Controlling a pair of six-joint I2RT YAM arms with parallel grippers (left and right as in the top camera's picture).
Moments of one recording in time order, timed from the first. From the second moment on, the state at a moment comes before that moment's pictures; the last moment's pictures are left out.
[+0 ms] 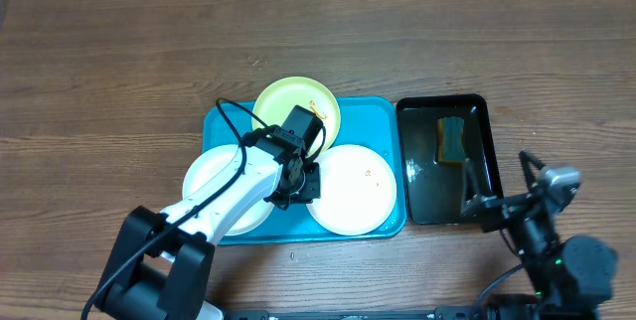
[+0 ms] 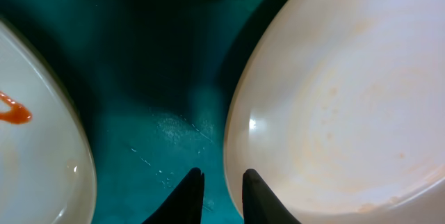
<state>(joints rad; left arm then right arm) -0.51 1.66 0.99 -0.80 0.12 -0.56 -0.02 0.21 0.40 -0.29 -0.28 0.18</state>
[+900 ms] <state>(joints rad) -0.50 1.69 0.99 -0.77 0.14 -0.55 -0.03 1.27 1.07 -0.77 -0.36 0.22</state>
